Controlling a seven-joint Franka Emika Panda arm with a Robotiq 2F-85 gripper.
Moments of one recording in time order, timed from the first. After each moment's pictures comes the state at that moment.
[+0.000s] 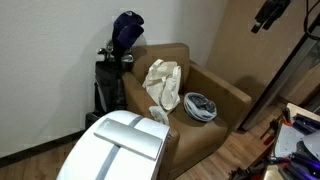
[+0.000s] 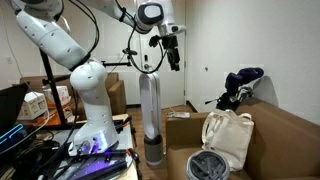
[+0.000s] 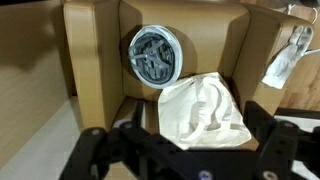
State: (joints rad) arm -0.07 -0.64 0.10 -2.56 -0.09 2.08 0.22
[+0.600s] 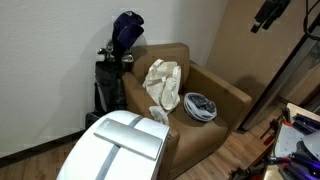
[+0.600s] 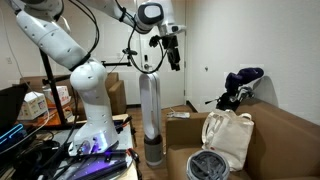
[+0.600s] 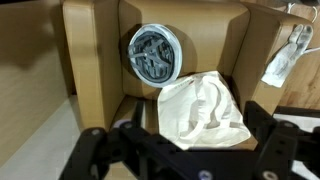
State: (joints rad) arm -0.07 -0.64 0.10 -2.56 -0.09 2.09 0.22
